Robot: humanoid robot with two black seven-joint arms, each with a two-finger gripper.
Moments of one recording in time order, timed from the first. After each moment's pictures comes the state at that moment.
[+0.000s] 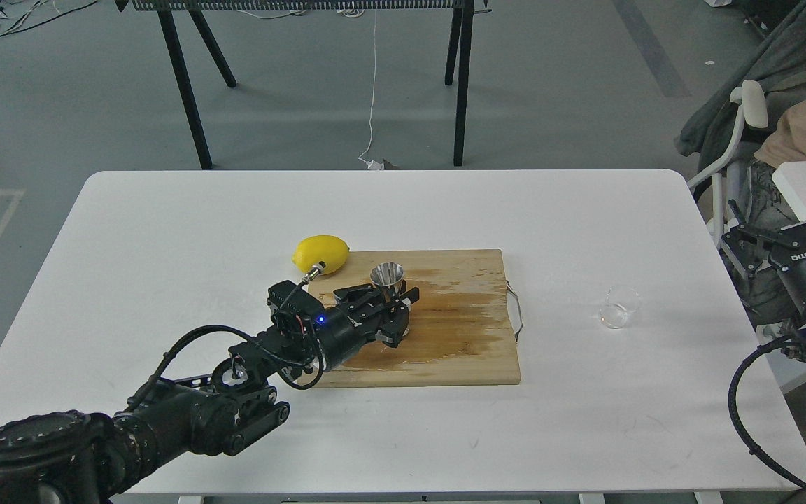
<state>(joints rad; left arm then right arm) -0.64 -0.04 -0.22 -0.49 1.74 0.49 -0.49 0.15 -0.49 1.42 1.01 0.28 0.49 -0.08</state>
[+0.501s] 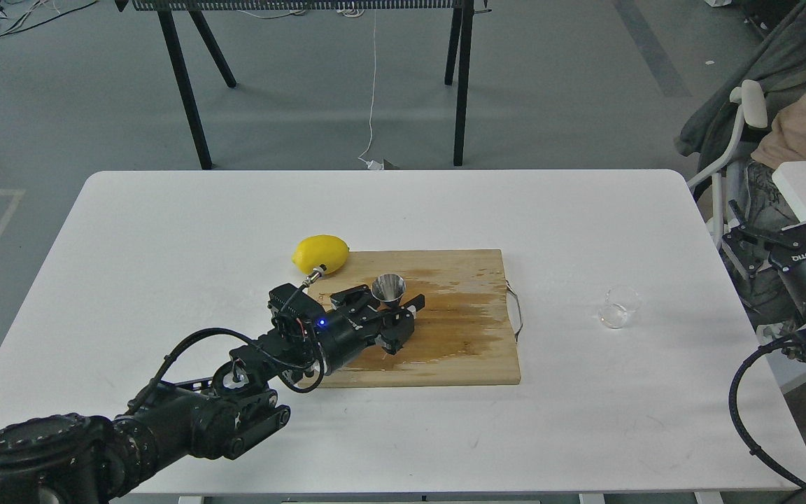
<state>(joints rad) -0.62 -0.04 -0.22 -0.50 1.74 0.49 -0.49 0.15 -0.49 1.42 1.01 0.28 0.49 -0.08</state>
